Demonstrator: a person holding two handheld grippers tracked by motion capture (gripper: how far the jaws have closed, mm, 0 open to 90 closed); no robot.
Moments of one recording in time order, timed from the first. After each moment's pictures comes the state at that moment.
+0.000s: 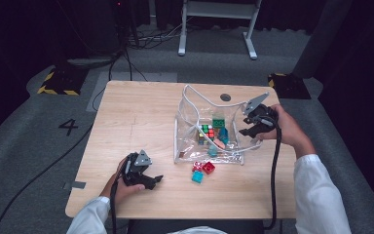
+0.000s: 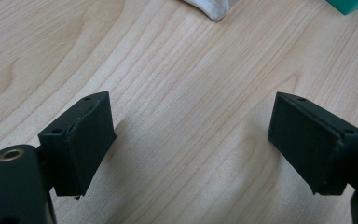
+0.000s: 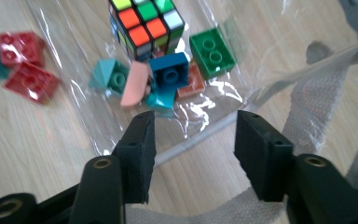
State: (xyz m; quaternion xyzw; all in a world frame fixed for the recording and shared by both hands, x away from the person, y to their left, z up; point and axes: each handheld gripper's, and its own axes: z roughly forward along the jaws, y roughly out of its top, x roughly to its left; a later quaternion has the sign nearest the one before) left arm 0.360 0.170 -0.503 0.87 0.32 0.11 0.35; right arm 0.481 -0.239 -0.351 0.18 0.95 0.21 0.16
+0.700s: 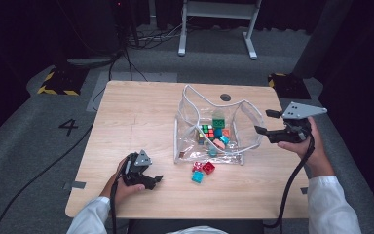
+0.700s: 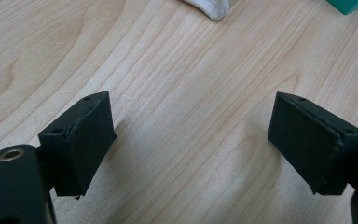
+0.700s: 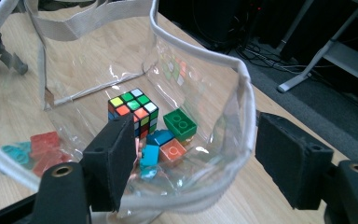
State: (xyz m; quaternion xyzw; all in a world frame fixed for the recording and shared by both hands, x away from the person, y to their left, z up) left arm 0.360 0.170 -0.503 0.87 0.32 0.11 0.35; right arm 0.416 -0.303 -0.326 0.24 0.83 0.43 0.25
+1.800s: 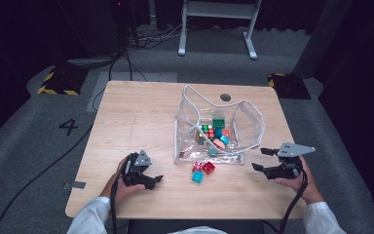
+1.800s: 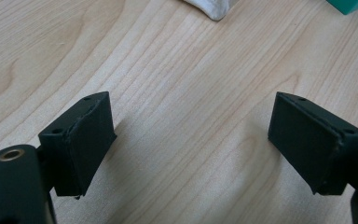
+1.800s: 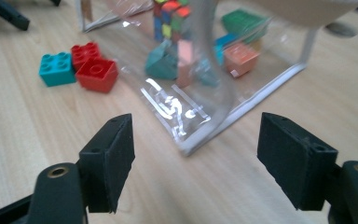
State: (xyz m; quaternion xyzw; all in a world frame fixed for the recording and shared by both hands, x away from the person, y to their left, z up) left arm 0.359 0.170 -0.503 0.87 0.32 0.11 0.35; right arm 0.374 -0.324 -0.445 0.27 0.84 0.44 0.16
